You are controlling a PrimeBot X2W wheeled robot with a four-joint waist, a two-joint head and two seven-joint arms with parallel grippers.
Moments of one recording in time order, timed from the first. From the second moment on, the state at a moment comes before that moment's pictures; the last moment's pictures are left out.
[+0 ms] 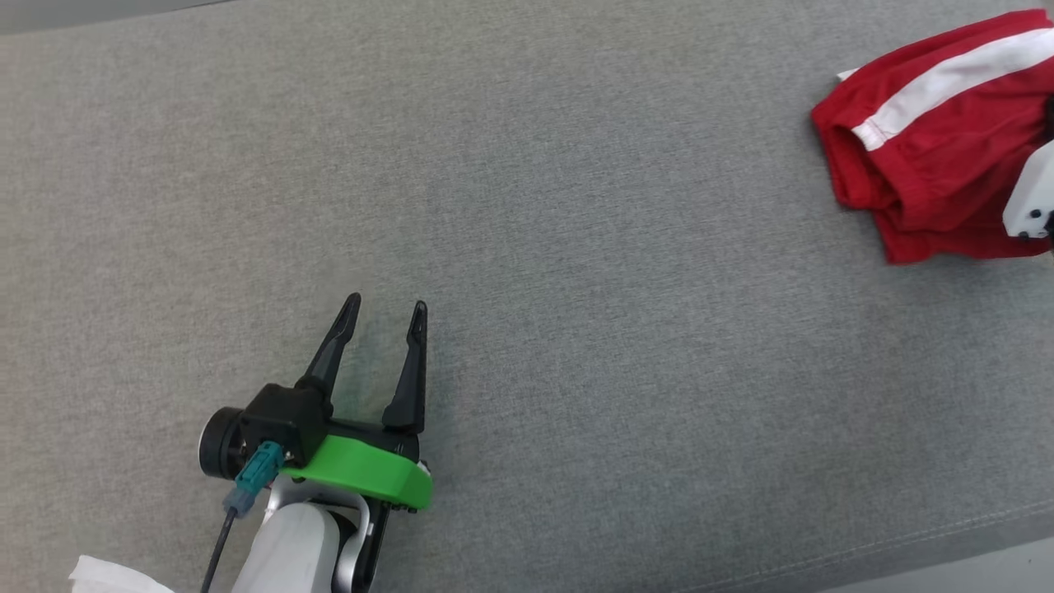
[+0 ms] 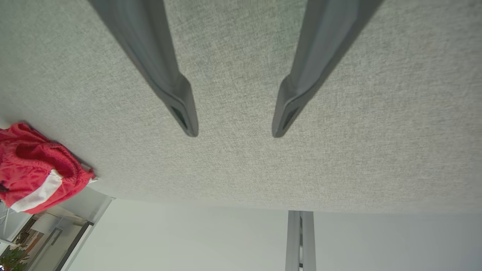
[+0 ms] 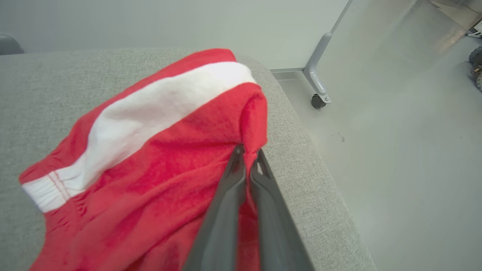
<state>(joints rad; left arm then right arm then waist) -0.22 0.05 -0.27 0.23 -0.26 -0.12 -0.26 -0.97 -0.34 -0.24 1.04 -0.04 0.13 -0.04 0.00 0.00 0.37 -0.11</state>
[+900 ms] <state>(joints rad) -0.16 0.05 -0.21 0.26 -0.31 -0.12 -0.26 -0.95 -0.20 -0.27 1.09 -0.22 0.13 -0.22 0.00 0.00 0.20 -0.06</state>
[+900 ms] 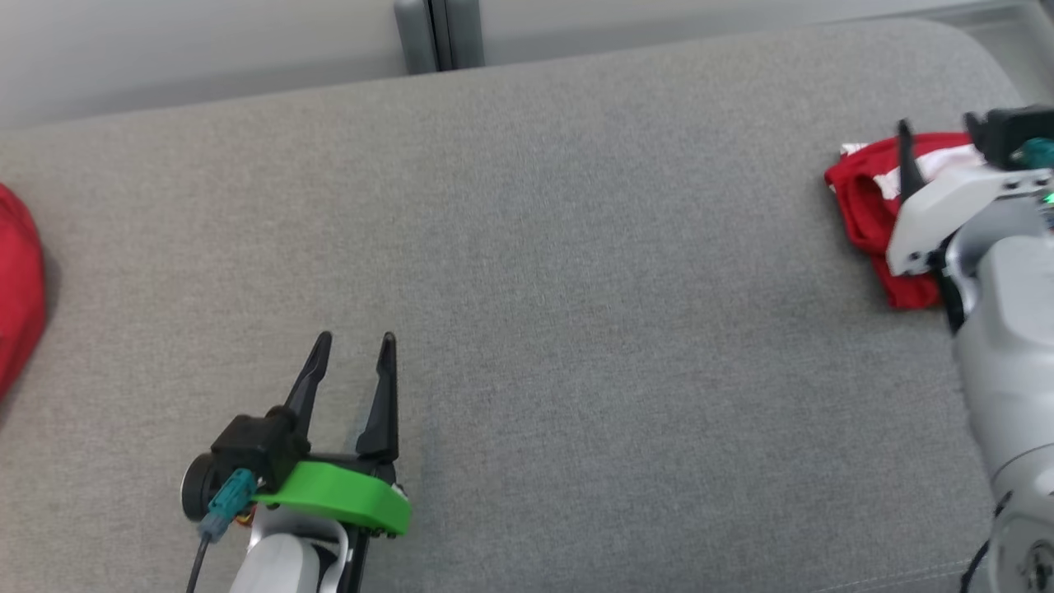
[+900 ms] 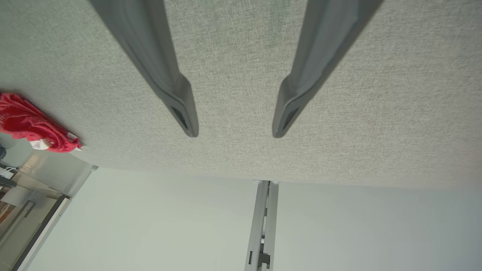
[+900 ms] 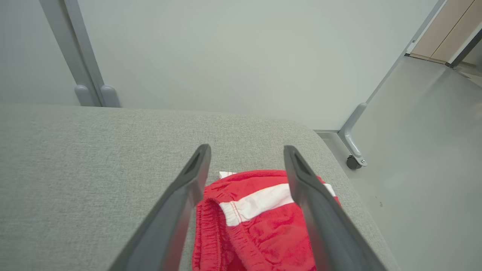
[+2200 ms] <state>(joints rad) 0.05 0.05 -0.14 0.30 -0.37 -0.08 -0.26 -0.10 -0.05 0.02 0.38 0.20 0.13 -0.26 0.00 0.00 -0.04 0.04</state>
